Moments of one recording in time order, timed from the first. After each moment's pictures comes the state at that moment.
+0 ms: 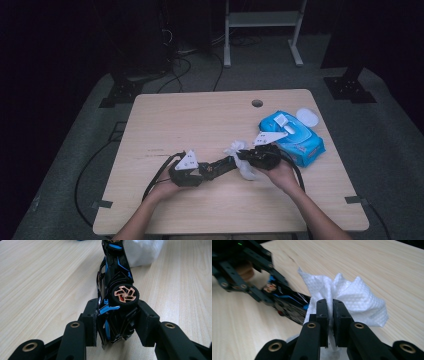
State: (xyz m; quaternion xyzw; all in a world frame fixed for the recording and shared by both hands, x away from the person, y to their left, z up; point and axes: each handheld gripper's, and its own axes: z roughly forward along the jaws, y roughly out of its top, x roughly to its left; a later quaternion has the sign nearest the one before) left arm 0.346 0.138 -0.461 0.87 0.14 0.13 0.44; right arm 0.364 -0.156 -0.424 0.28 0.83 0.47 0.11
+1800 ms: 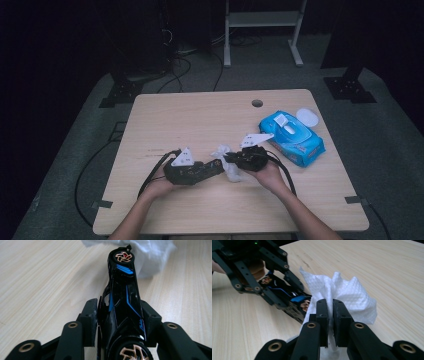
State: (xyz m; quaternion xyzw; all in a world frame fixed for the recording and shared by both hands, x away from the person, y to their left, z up) left arm 0.351 0.150 -0.452 0.89 0.16 0.11 0.42; right arm 0.366 -0.127 -0.430 0.26 0.83 0.48 0.08
